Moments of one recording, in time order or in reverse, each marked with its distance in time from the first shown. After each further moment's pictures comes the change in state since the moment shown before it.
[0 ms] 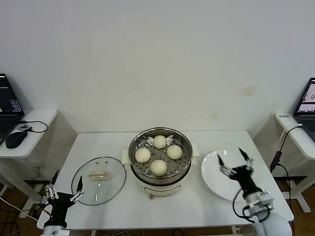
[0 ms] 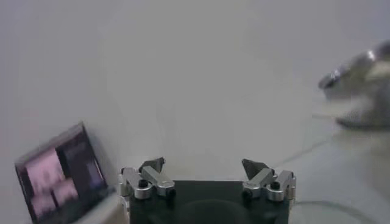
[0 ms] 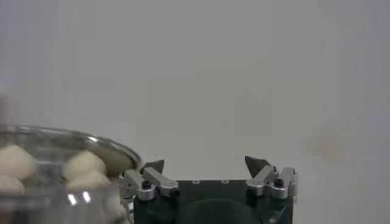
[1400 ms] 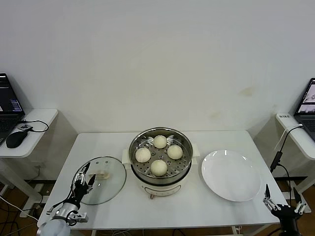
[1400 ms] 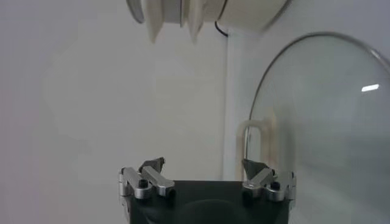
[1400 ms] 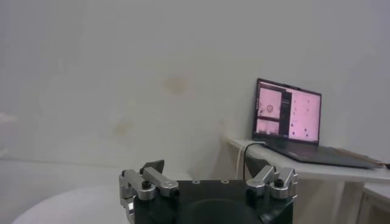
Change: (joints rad) left arm -0.387 0.067 0.135 0.437 0.636 -0.025 0.051; right arm -0.191 0.284 0.310 0.001 -0.070 0.121 -0.014
